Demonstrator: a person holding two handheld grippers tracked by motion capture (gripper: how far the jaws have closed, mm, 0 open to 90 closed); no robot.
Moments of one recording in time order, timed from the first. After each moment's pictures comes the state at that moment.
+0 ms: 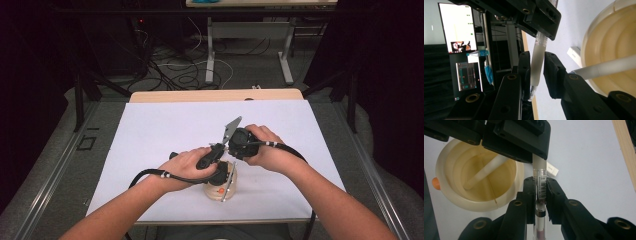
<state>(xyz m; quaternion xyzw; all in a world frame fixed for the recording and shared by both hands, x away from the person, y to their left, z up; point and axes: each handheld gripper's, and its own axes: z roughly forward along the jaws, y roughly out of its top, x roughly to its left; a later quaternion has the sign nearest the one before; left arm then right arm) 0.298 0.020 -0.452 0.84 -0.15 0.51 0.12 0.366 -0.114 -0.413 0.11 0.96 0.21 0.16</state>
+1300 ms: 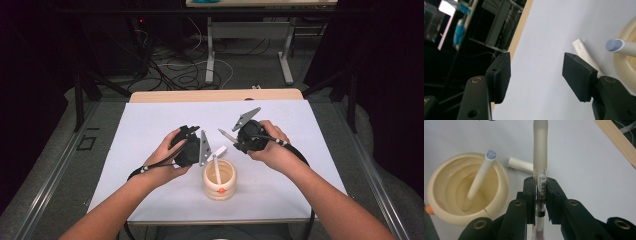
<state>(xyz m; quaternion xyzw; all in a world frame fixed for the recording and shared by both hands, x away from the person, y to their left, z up) 0.345 0.075 -0.436 0.88 0.11 0.40 0.24 0.373 -0.139 -0.410 0.25 0.92 0.27 0.15</state>
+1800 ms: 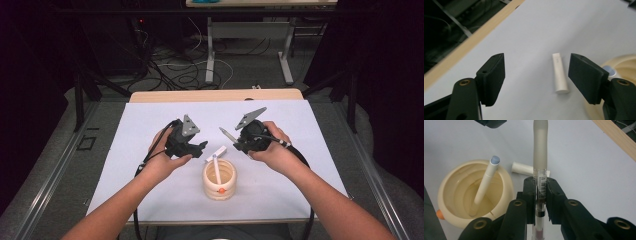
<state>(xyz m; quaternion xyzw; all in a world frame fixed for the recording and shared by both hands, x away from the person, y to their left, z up) 0.375 0.098 -0.431 0.86 0.29 0.22 0.36 0.369 -0.145 -0.410 0.27 0.90 0.30 0.14</state>
